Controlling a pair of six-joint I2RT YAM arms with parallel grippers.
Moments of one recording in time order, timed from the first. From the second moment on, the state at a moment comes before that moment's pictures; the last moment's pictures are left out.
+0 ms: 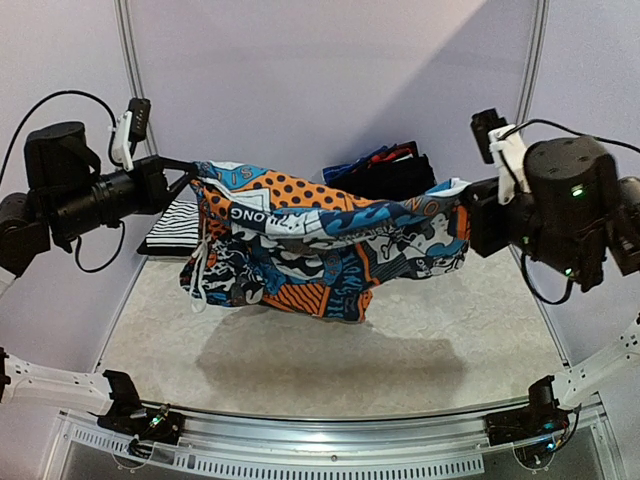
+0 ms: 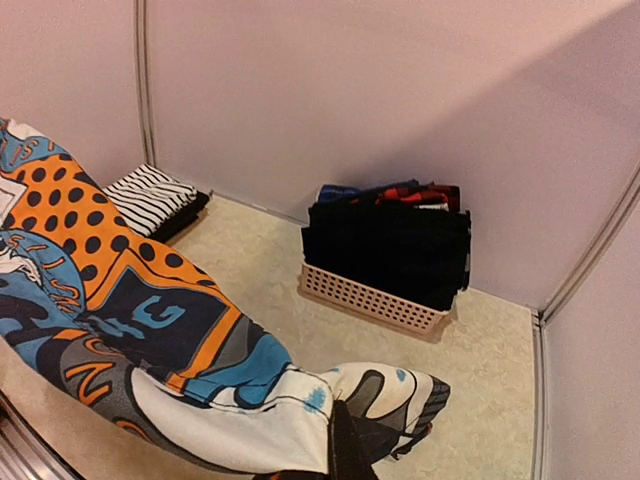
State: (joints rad) left arm -0.88 0.95 1.37 -0.63 -0.26 -0.42; right arm 1.43 1.19 1.60 -0.97 1.03 0.37
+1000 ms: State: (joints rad) left arm -0.52 1.18 1.07 -0.36 -0.09 -0.70; right arm 0.71 1.68 1.77 -0.74 0.54 0.11
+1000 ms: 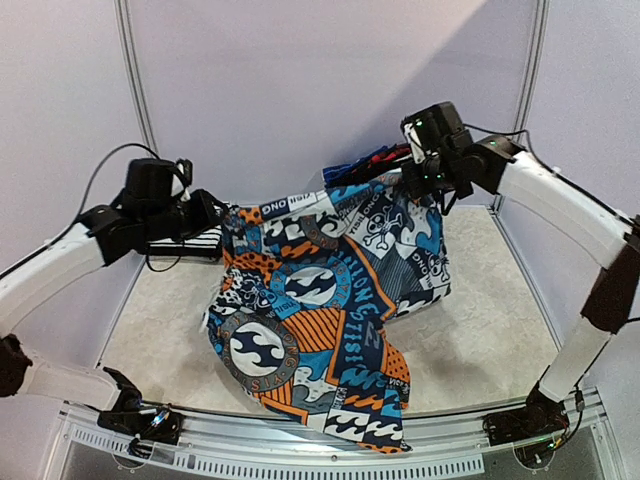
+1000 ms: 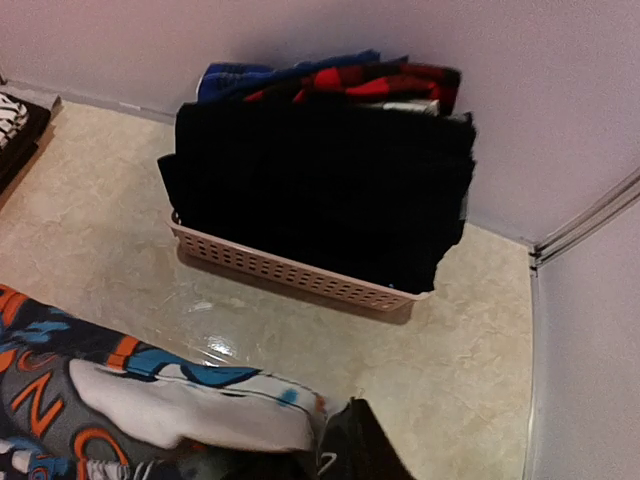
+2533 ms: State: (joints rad) left arm -0.83 0.99 0.56 -0.54 -0.19 -0.71; right arm 1.42 1.37 0.93 -0.68 0.01 0.55
